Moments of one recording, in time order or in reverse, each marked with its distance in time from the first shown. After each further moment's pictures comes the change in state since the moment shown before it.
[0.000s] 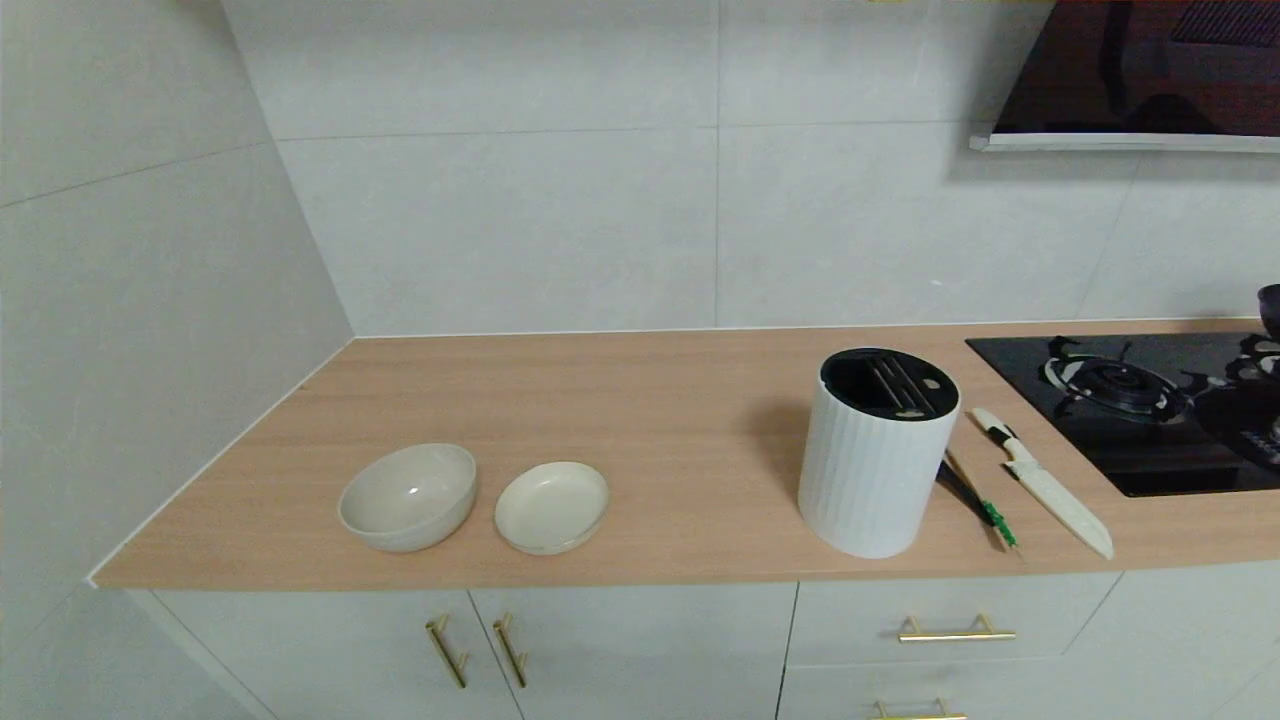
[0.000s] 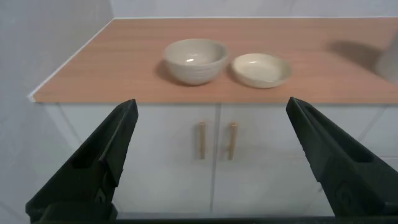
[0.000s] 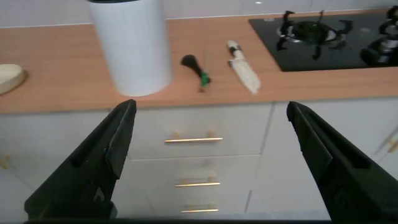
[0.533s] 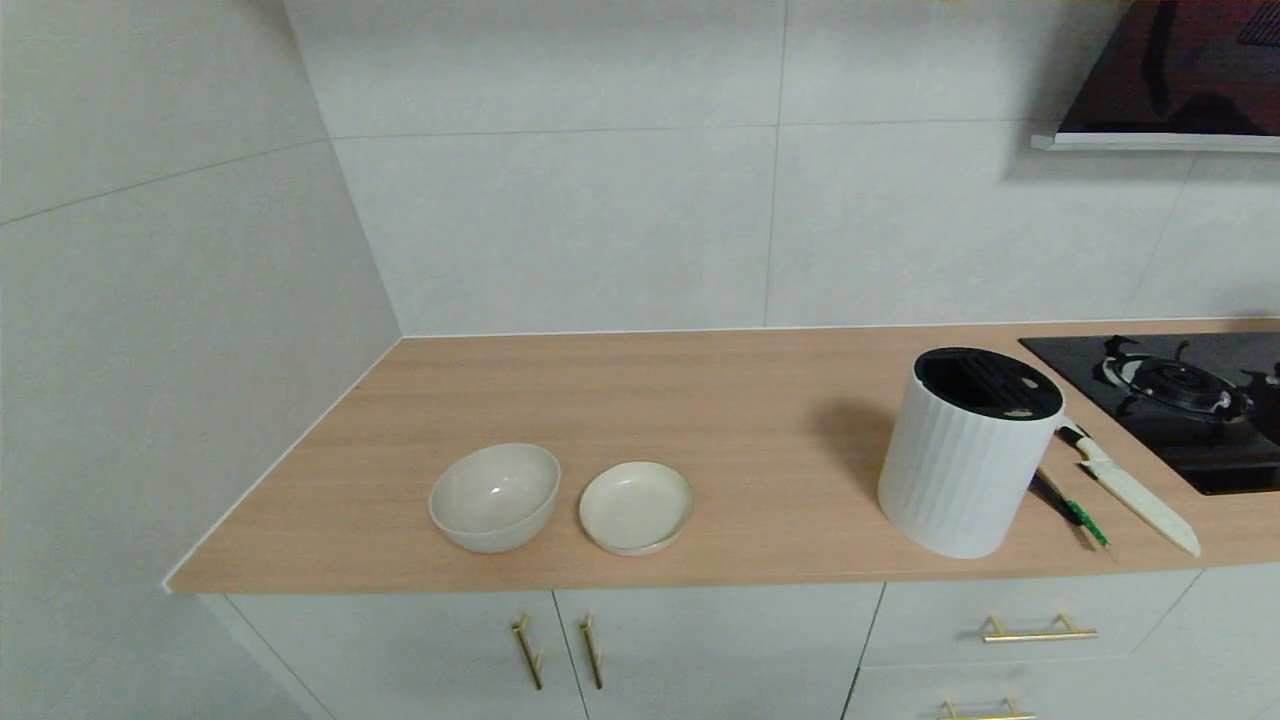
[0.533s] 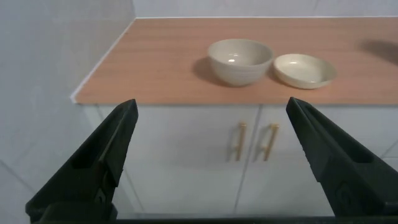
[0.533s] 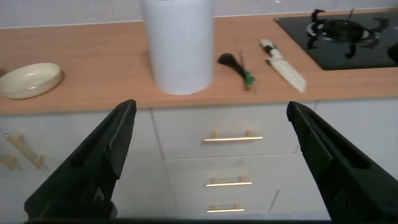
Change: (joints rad) left arm 0.000 0.000 0.000 0.000 0.000 0.000; right arm 0.000 0.000 0.000 0.000 0.000 0.000
